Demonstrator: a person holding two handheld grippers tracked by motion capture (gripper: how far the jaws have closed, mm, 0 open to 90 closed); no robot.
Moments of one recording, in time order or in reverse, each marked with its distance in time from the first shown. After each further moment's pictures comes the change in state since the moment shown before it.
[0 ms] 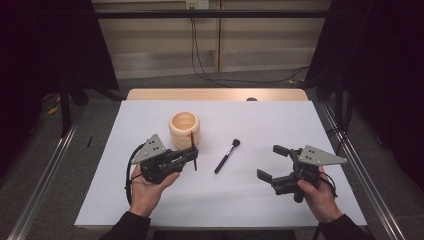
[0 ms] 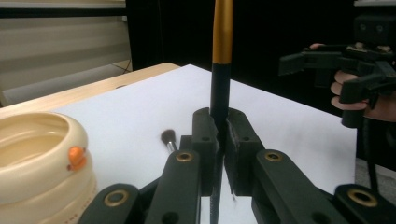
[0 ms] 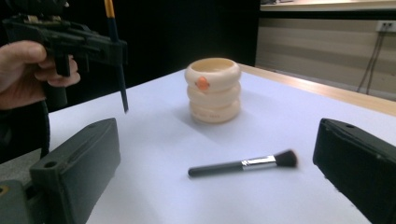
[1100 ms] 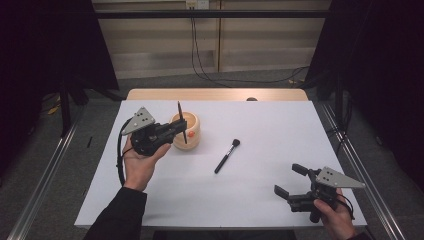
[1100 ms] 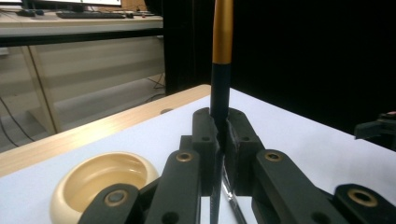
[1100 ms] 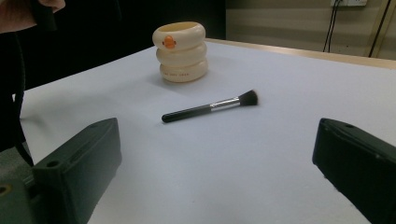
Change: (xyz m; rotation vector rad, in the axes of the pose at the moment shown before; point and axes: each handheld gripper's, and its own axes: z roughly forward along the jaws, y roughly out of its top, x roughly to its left) left arm 0.043 0.040 0.002 -0.049 0.119 0.001; right arm -0.003 -0.049 -0.044 0.033 -0.114 0.047
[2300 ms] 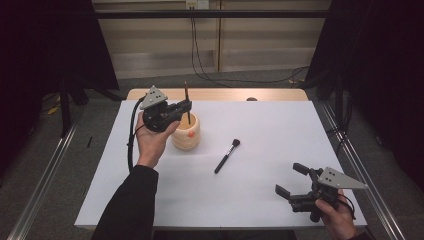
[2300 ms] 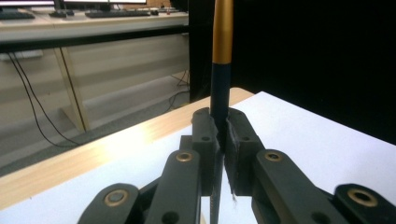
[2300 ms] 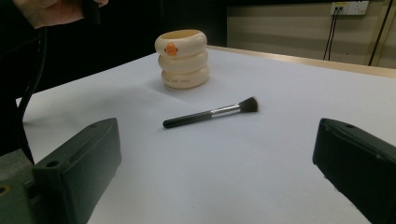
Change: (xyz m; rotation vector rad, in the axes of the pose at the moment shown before) left arm 0.034 0.017 0.052 0.025 0.103 0.001; right arm -0.001 0.001 -0.003 -0.024 0.007 -0.001
